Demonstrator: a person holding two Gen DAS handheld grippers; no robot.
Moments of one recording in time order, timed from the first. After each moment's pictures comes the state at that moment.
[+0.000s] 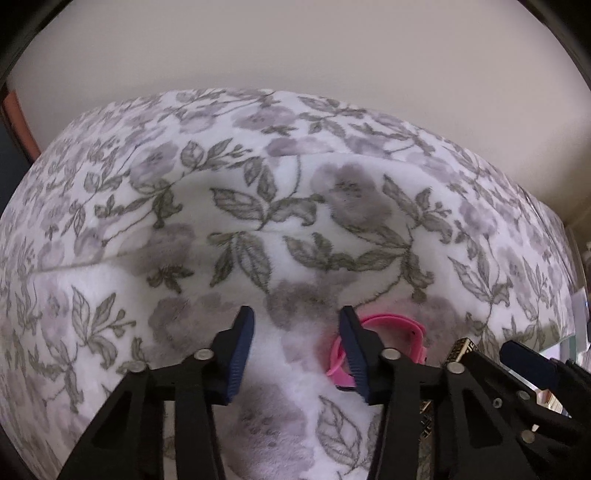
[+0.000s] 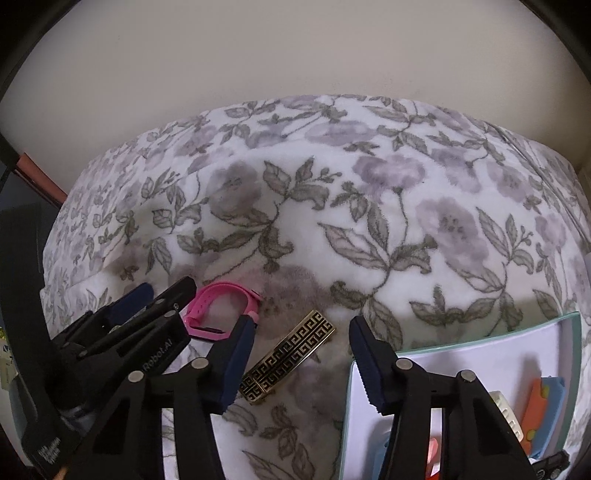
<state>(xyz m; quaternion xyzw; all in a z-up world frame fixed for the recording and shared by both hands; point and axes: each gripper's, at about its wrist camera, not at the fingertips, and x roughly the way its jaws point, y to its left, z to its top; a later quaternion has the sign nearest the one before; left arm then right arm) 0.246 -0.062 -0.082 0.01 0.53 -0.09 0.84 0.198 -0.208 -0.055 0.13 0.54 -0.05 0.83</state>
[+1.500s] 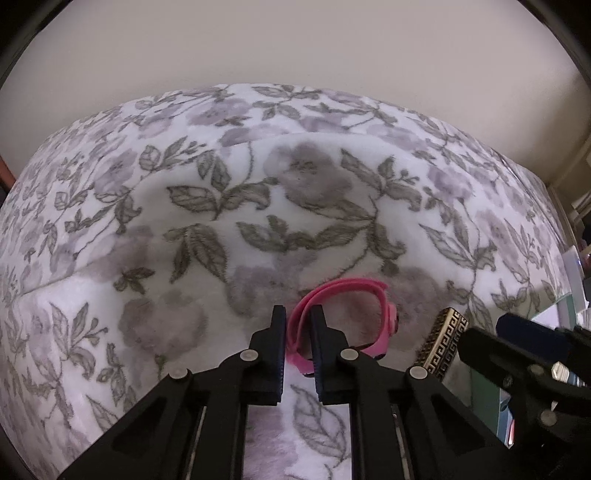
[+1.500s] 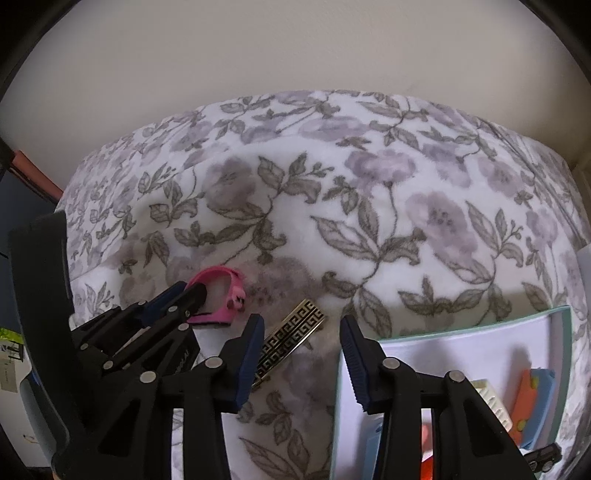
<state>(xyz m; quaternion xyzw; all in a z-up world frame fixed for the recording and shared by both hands) 0.238 -0.075 -0.088 0.05 0.53 -0.13 0.83 0.194 -0.209 -0.050 0.13 0.56 -0.05 0.82</state>
